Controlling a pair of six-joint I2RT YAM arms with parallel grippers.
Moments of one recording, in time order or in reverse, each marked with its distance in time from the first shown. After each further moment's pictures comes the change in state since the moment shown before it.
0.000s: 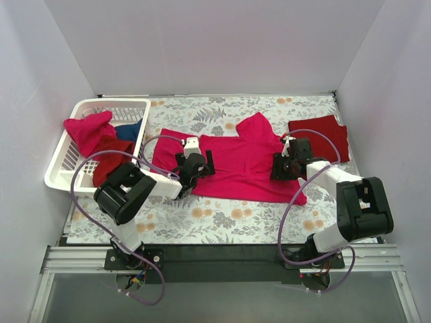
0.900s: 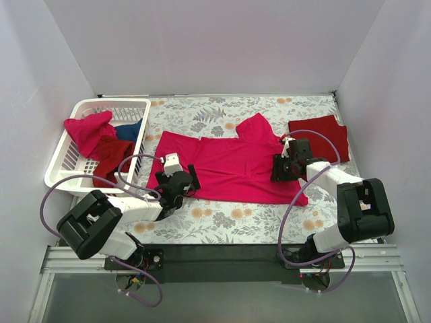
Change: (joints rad) left arm -0.063 -0.397 -0.290 -0.184 -0.177 -0.150; right arm 0.007 -0.024 -0.013 -0.022 0.012 -0.017
